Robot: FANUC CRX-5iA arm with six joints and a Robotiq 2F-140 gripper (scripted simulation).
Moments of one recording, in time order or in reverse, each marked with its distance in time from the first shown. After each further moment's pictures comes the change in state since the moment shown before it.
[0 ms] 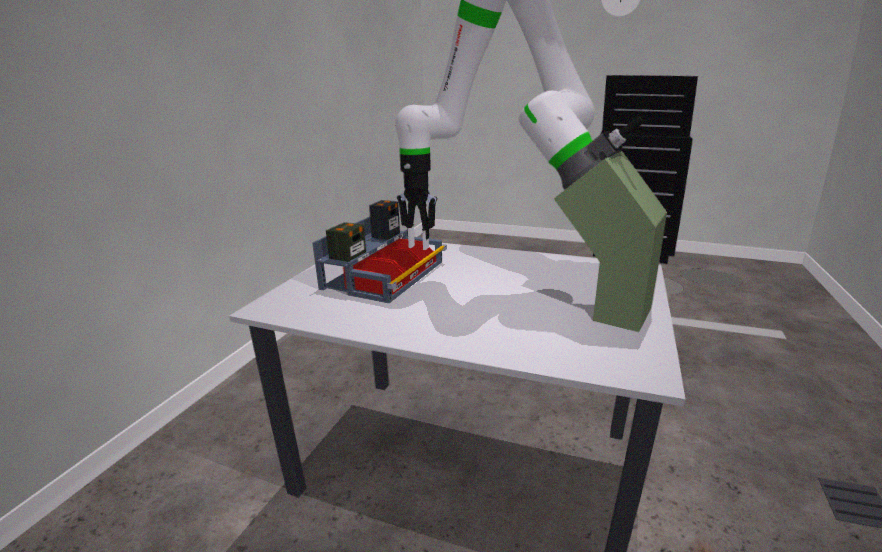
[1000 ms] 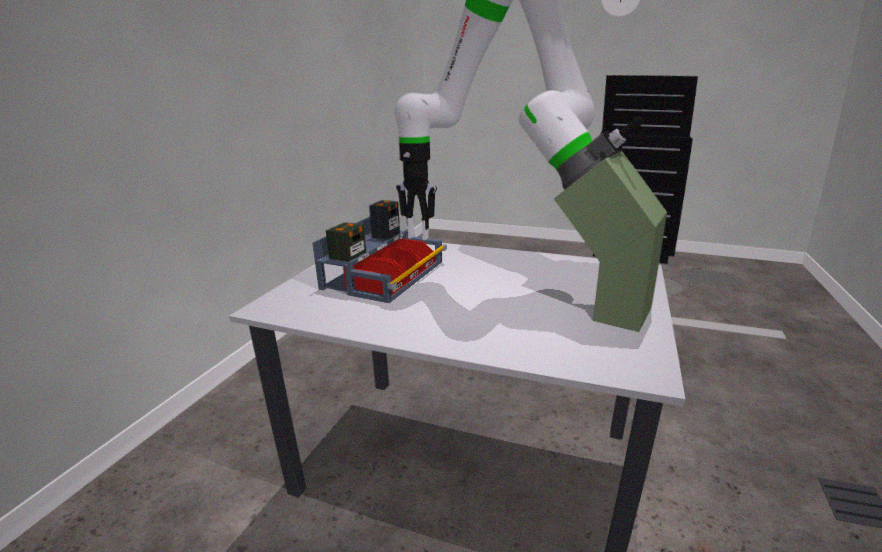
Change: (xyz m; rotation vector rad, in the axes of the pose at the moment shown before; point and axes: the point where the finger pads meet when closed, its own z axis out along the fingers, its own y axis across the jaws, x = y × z) arm 0.000 0.000 -0.033 0.000 0.001 0.000
